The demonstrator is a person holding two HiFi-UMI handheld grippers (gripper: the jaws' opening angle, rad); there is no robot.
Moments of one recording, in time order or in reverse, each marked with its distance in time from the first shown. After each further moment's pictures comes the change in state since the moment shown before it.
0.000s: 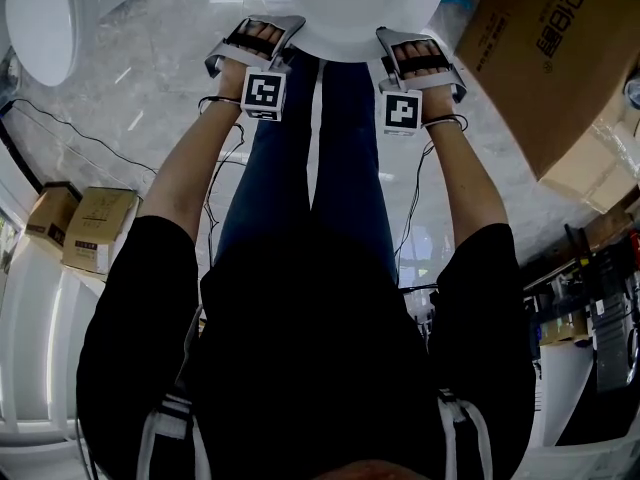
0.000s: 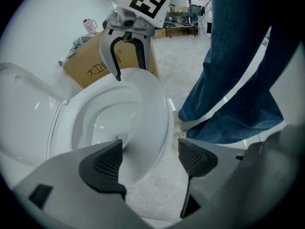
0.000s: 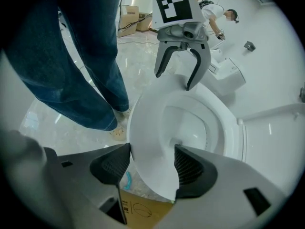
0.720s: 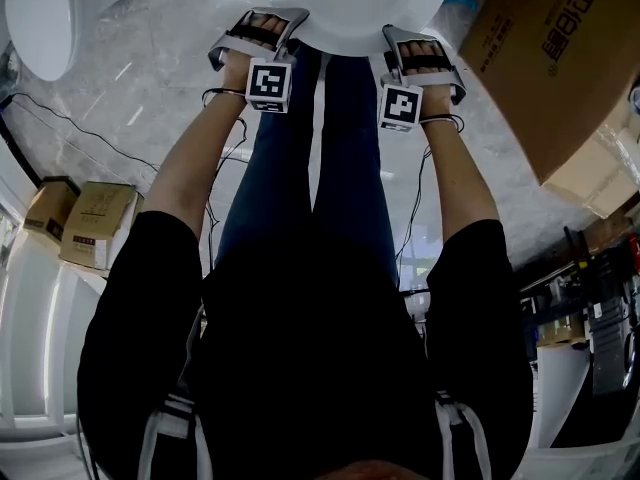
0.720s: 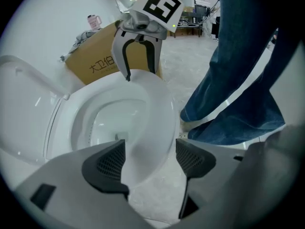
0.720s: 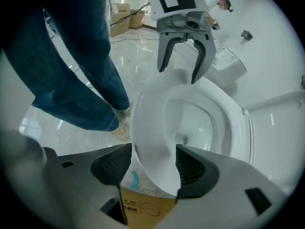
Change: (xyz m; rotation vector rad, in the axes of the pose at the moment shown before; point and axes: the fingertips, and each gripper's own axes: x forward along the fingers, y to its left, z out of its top) left arm 0.010 0.007 -0.003 -0.047 0.011 0.006; right arm 0.026 0.000 -0.009 0.035 0.045 -0.077
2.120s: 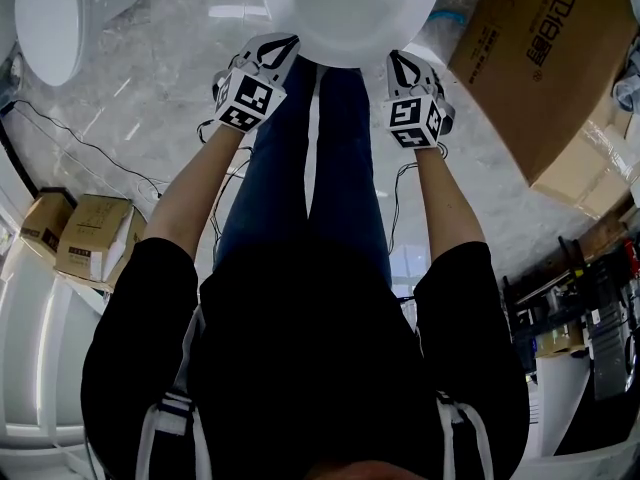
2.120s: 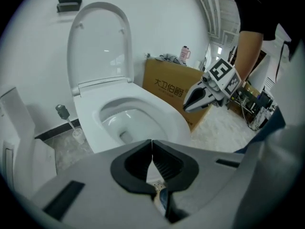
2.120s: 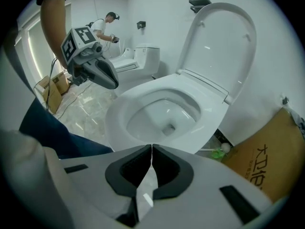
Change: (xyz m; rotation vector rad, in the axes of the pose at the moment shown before) left arm -0.066 0.048 0.006 -0.943 -0.347 0.096; right arm -0.052 -0.037 -0.027 1.011 -0.203 -0.047
